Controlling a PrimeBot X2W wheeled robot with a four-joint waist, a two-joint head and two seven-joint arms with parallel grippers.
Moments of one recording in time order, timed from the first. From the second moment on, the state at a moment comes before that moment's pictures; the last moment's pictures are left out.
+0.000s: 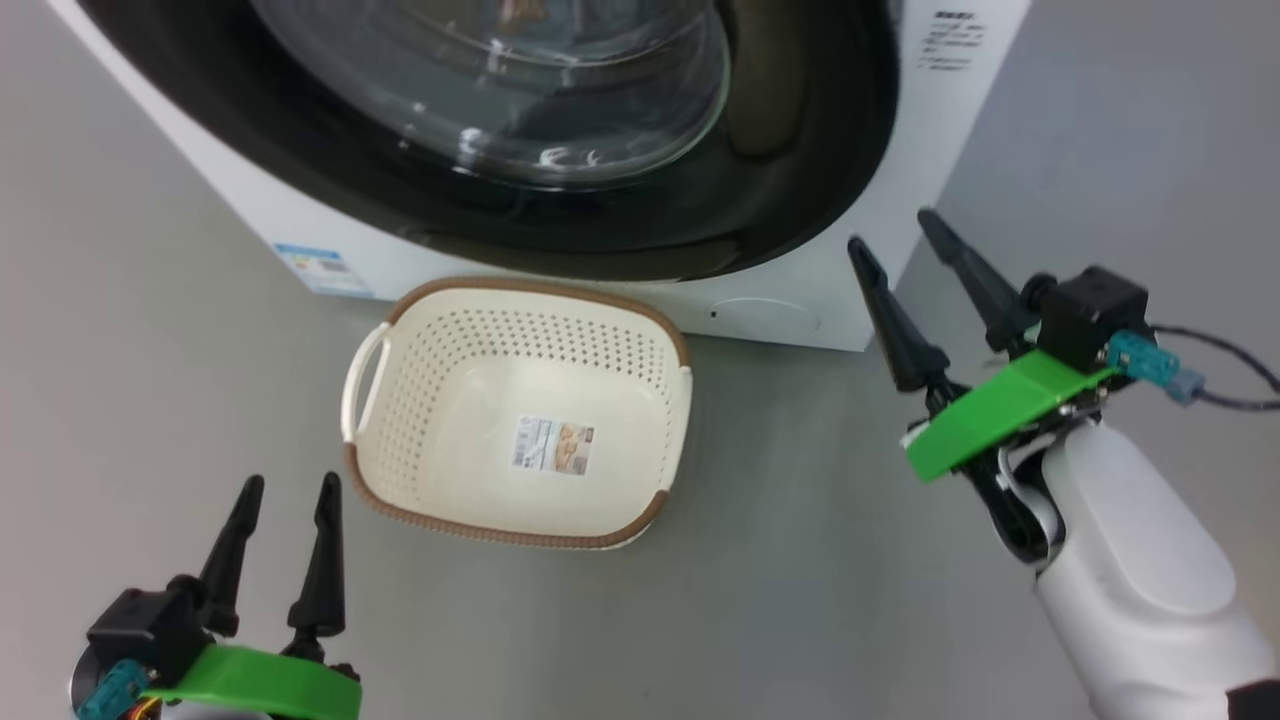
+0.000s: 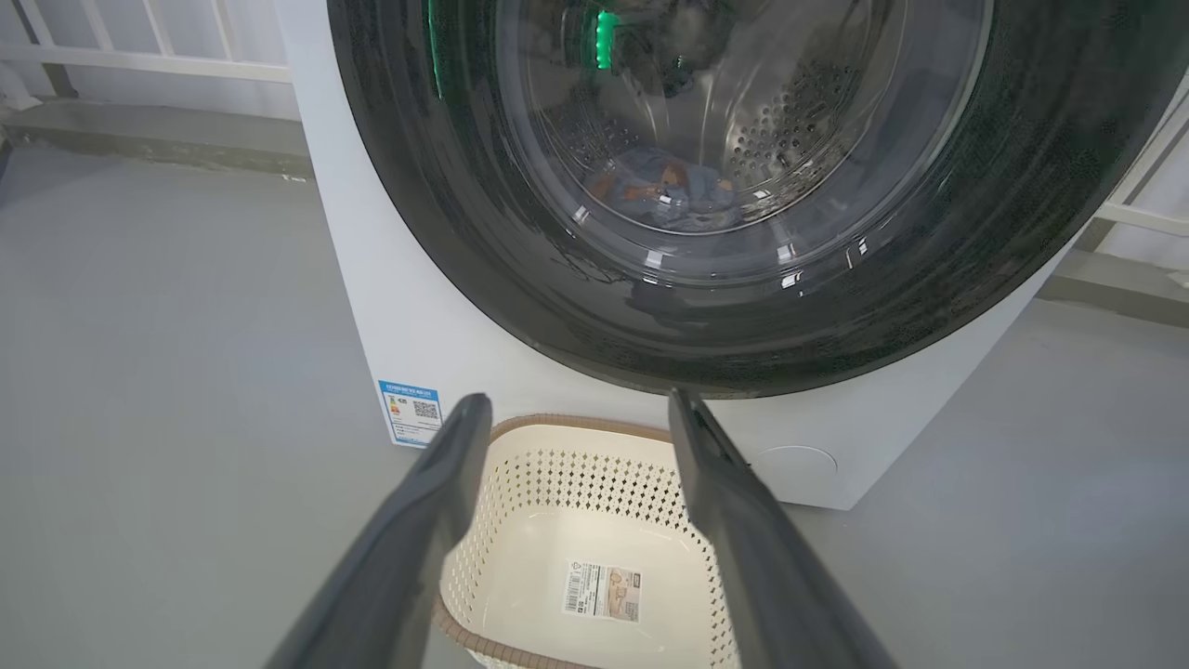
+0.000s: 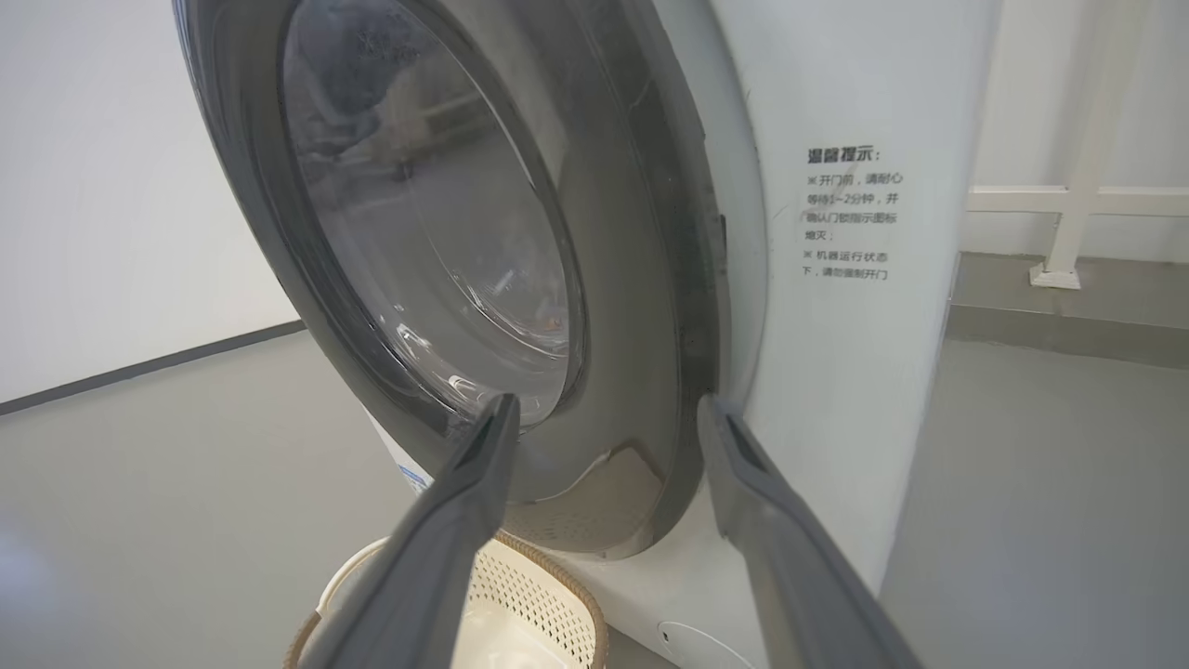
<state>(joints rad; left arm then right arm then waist) -0.14 0.12 -0.10 0.22 -0.35 -0.13 -0.25 -0.63 -0.23 0.31 0.45 0.43 0.13 -0.26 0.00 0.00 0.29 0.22</state>
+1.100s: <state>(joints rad) -0.02 0.16 -0.02 0.24 -0.35 -0.13 -0.25 -0.24 -0.25 0.16 0.40 0.43 0.13 -0.26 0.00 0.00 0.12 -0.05</state>
